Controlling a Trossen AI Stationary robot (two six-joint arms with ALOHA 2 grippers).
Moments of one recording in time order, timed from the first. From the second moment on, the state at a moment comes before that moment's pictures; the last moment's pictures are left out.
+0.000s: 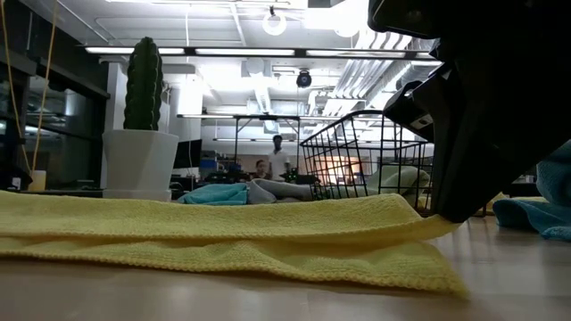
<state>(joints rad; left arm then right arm) -1.05 1.57 0.81 -0.82 -0.38 -0.74 0.60 1.94 1.21 -0.31 0.14 0.45</state>
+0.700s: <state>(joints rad) -1.05 1.57 0.81 -0.82 -0.40 -0.70 0.60 1.94 1.21 -0.31 0.14 0.45</state>
